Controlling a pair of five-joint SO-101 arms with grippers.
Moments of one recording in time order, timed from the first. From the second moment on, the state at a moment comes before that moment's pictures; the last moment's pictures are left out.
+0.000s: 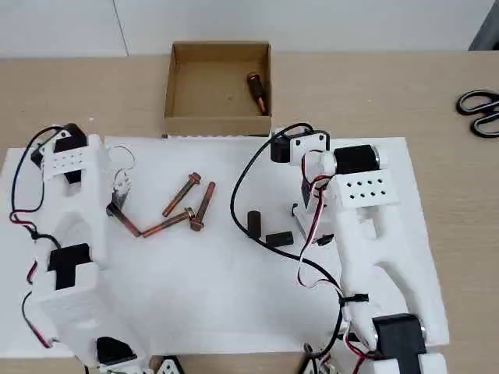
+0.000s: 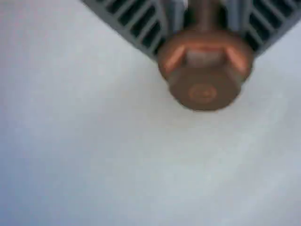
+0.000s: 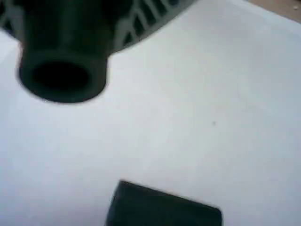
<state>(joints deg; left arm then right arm) -17.1 19.8 5.3 78.5 38.8 -11.8 -12.7 15.6 95.6 13.1</state>
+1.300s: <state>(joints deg) 5.8 -3.8 -14.5 98.0 23.1 -12.5 -64.9 38.2 85.1 5.1</state>
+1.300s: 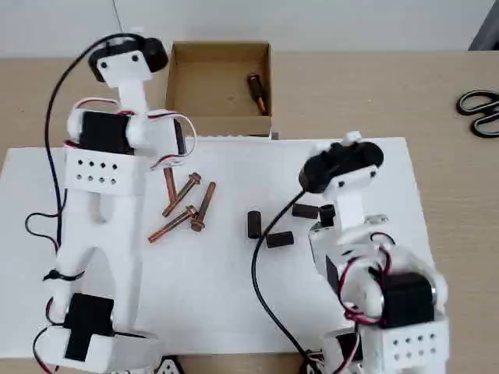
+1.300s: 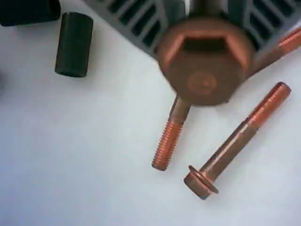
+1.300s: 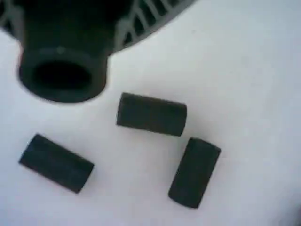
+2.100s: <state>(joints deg) 11.6 -59.2 46.6 61.1 21.4 -13.5 -91.3 66.8 68.9 7.8</state>
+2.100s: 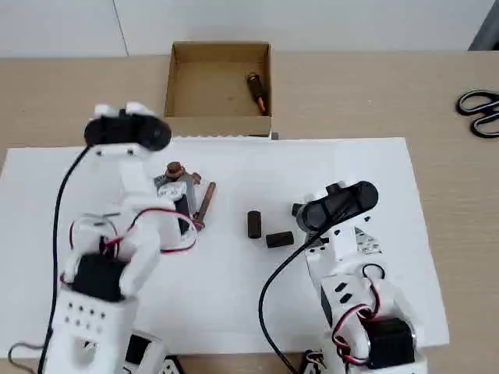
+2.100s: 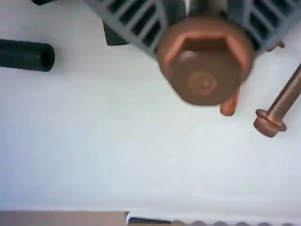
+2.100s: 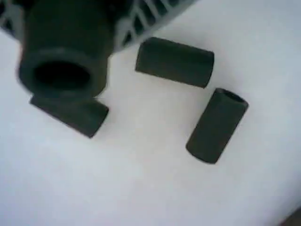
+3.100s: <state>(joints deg) 17.0 -103.3 82.1 43.2 37.3 -42.4 -103.1 90.4 48.1 14.2</state>
